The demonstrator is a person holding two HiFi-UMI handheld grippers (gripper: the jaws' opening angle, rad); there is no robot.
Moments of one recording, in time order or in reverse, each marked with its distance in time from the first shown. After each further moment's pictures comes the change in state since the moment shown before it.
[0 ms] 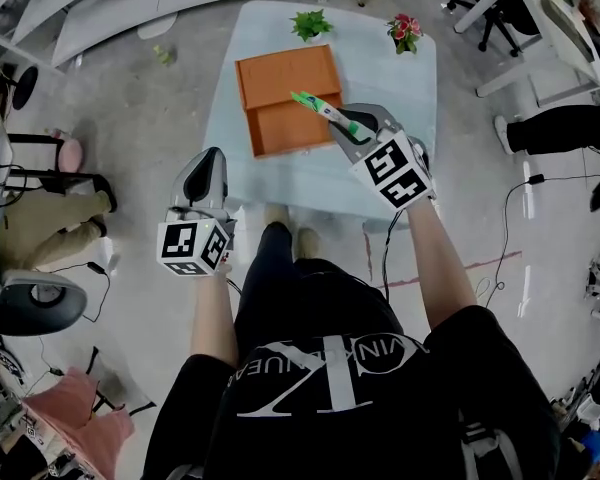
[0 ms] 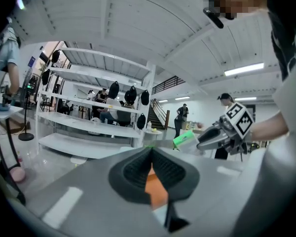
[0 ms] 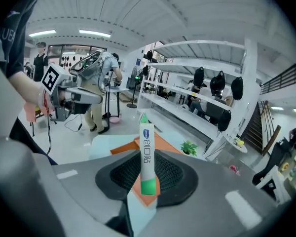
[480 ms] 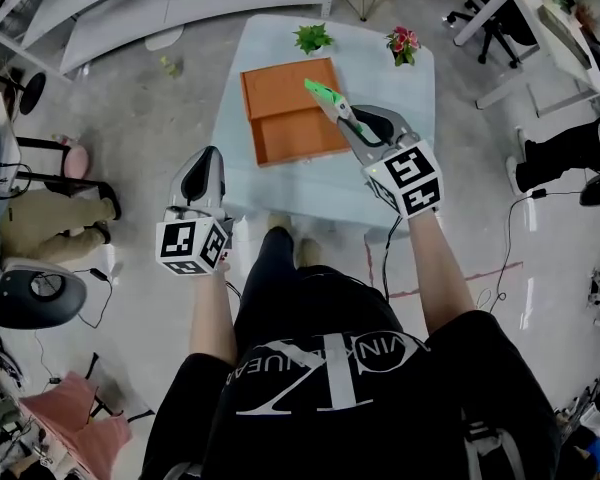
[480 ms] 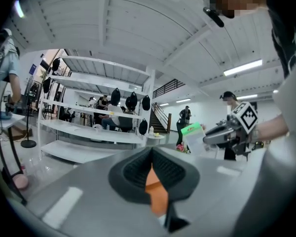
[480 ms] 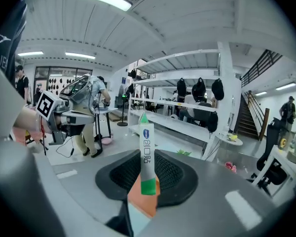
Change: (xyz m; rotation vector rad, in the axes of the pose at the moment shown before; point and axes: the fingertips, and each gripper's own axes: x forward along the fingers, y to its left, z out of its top) left arm -0.005 0.003 0.028 0.035 -0.051 0.031; right arm -0.038 -0.023 0.030 0.197 -0.188 -0.079
